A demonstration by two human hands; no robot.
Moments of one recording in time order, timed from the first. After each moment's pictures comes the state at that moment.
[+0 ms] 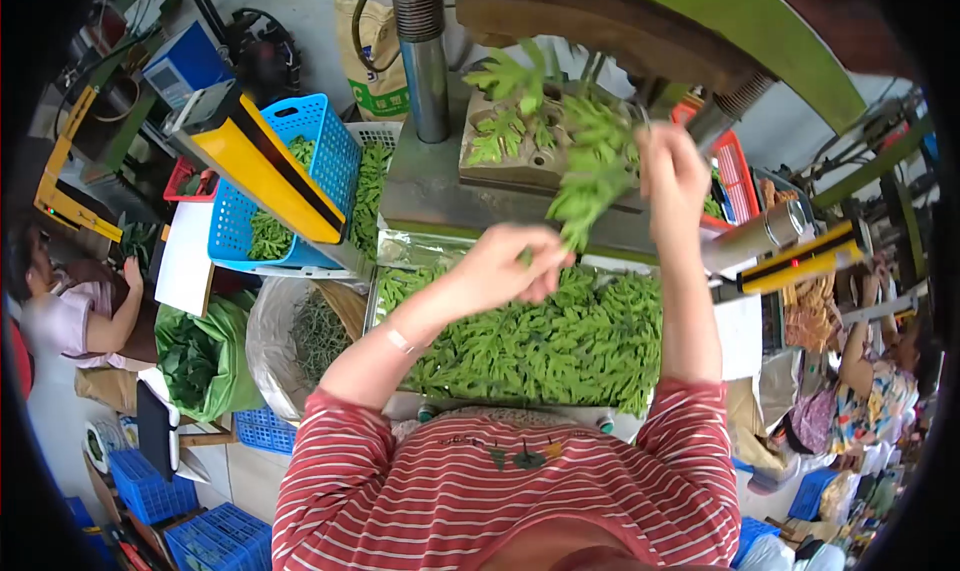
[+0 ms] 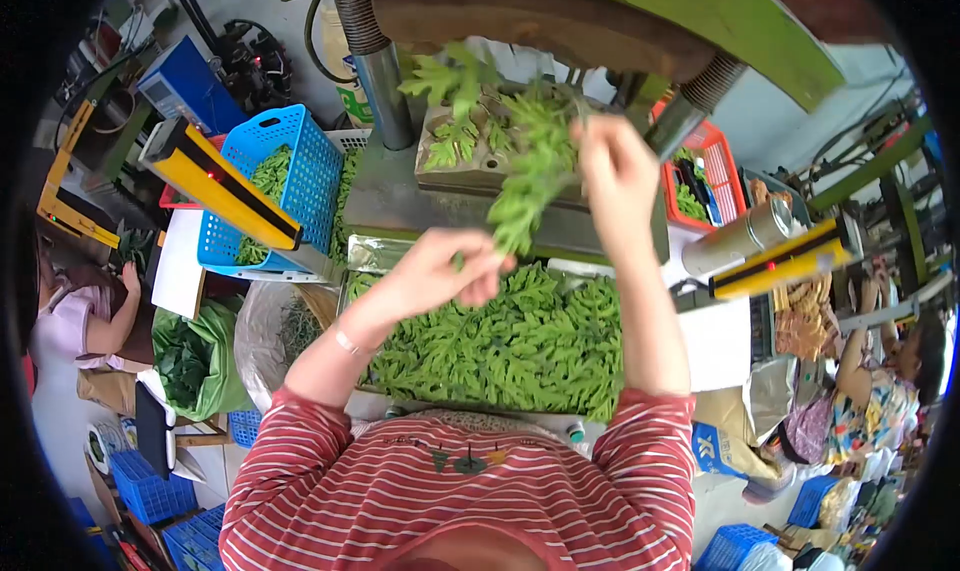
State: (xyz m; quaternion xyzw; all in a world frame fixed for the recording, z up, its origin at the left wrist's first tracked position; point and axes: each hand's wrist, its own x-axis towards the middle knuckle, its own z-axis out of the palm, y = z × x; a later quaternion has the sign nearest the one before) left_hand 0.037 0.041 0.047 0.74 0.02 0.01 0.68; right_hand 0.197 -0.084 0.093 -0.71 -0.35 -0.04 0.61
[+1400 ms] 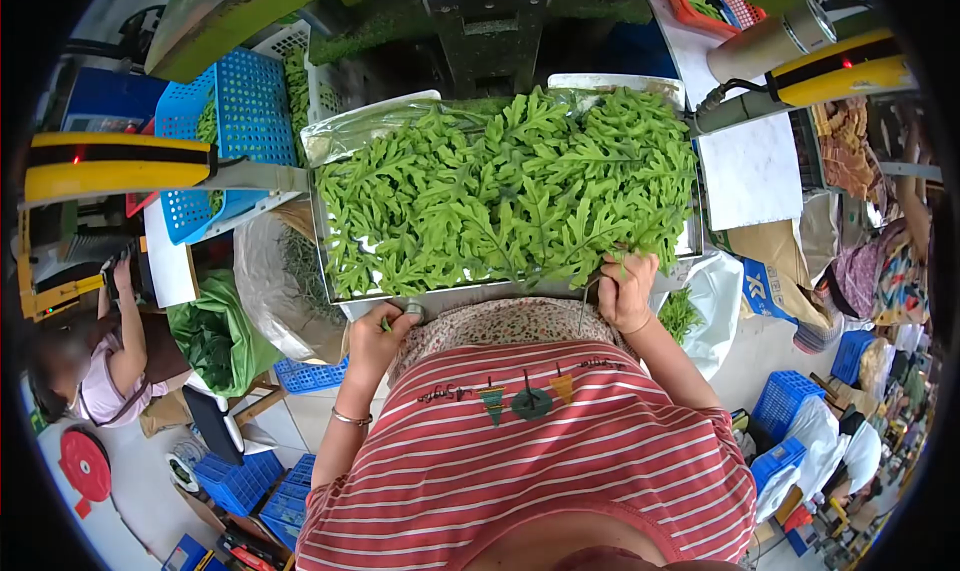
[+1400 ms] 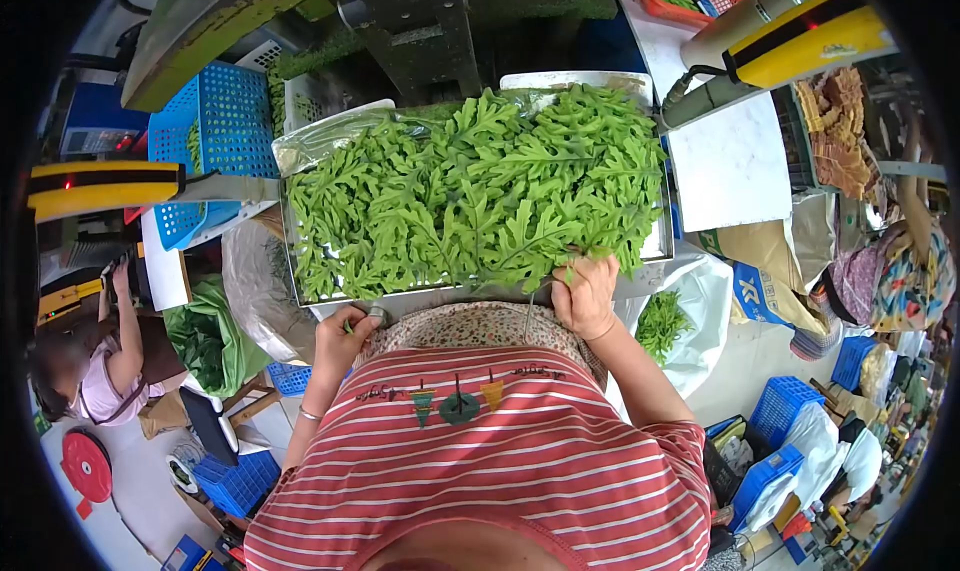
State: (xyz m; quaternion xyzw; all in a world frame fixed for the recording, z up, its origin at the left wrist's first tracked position) left_hand -0.197 -0.008 -0.105 0.83 0.36 -0.05 0.42; right_hand 0.031 -0.289 -0.140 -0.80 -0.45 -0.20 0.34
